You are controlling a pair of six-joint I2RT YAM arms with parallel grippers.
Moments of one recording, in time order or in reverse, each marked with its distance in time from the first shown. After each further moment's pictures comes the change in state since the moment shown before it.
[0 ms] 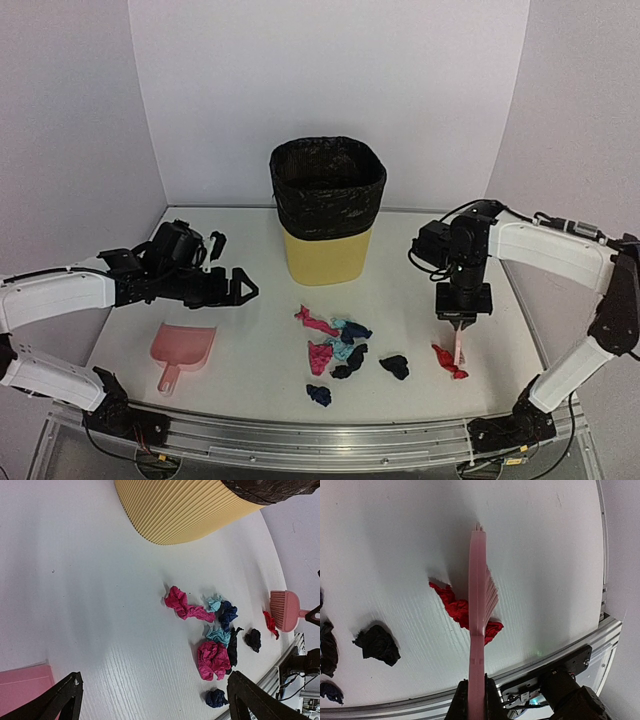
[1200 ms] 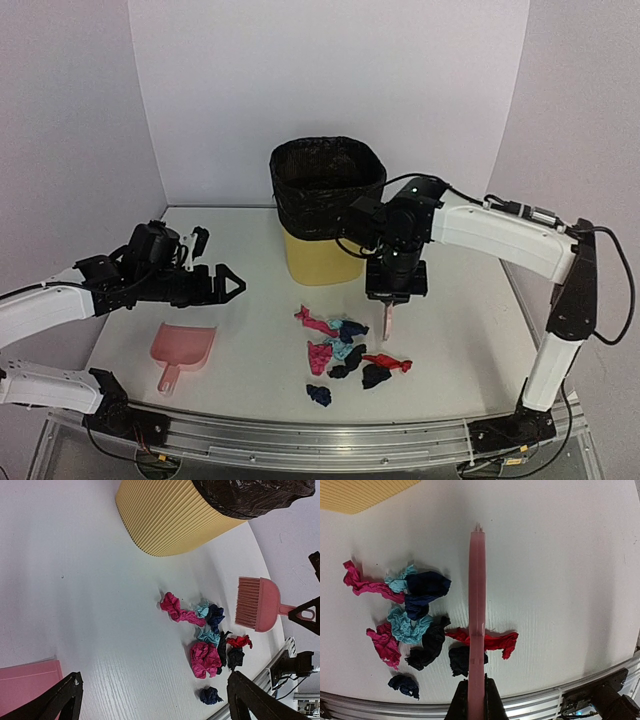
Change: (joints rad) left arm 0.032 -0.161 -0.055 -0.020 0.011 0.002; right arm 0.266 0.305 0.487 0.016 0.045 0.103
